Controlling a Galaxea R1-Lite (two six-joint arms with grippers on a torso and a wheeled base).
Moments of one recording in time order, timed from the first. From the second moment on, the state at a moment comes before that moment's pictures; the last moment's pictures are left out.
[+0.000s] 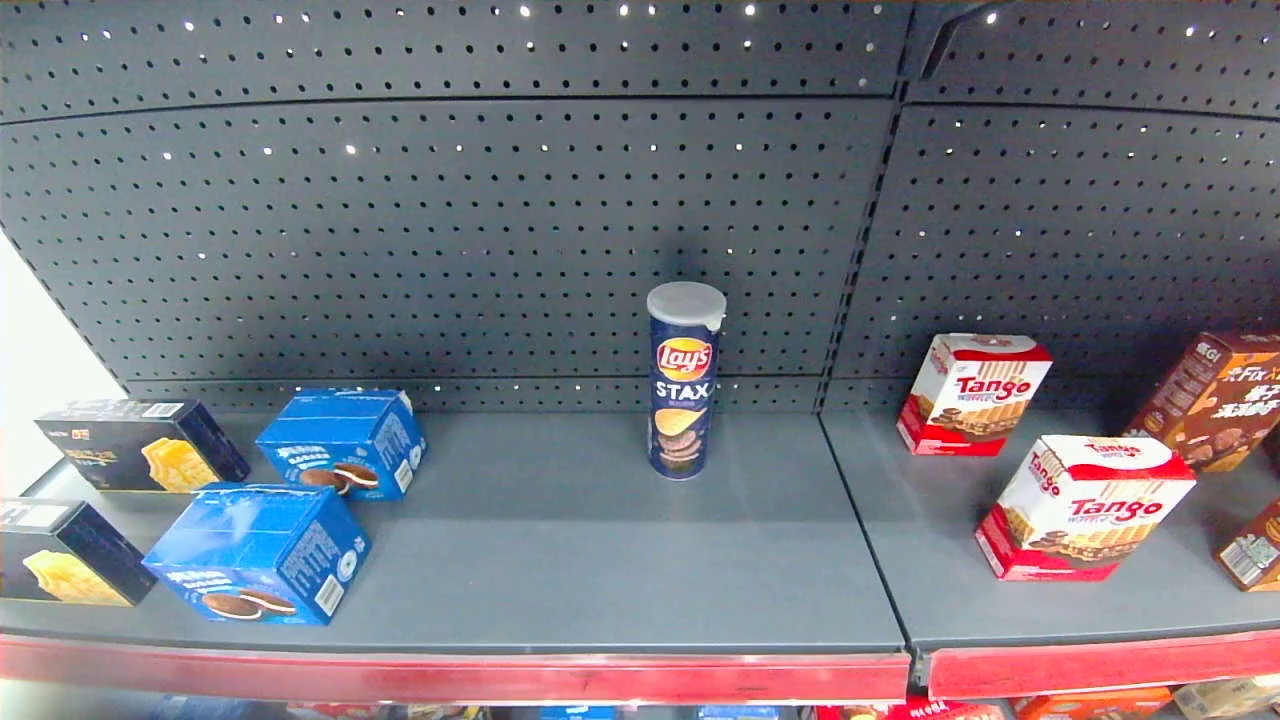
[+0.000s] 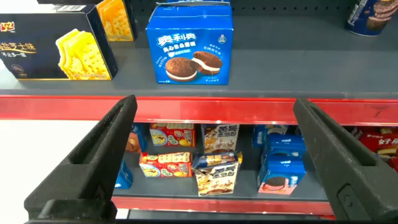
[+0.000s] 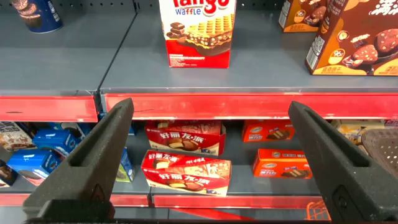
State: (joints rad) left arm 0.00 0.00 0.00 0.00 0.04 -0.02; right arm 0.00 0.00 0.00 0.00 0.01 0.01
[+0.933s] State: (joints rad) left arm 0.00 0.00 0.00 0.00 0.04 -0.02; right arm 0.00 0.00 0.00 0.00 0.01 0.01
